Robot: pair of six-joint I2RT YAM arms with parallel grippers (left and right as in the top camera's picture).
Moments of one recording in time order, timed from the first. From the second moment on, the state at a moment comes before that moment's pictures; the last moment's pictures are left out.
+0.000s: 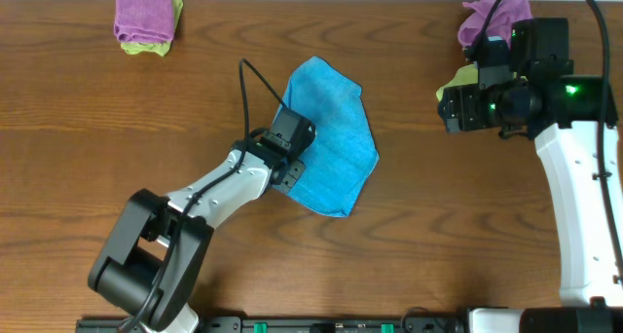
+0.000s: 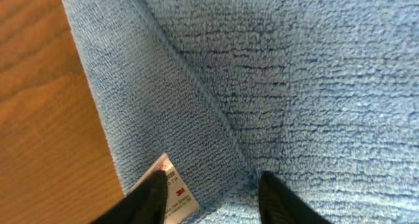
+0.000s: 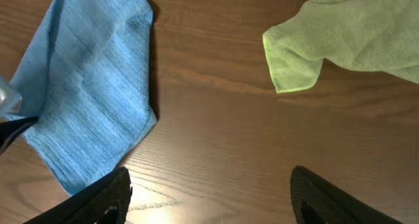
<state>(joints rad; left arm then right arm) -0.54 1.78 0.99 -0.44 -0.12 0.11 0.01 1.52 1.55 -1.13 -0.15 -0.09</state>
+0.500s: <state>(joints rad) -0.54 1.80 0.99 -0.45 -0.19 0.11 0.01 1.52 1.55 -1.14 -0.19 -0.09</state>
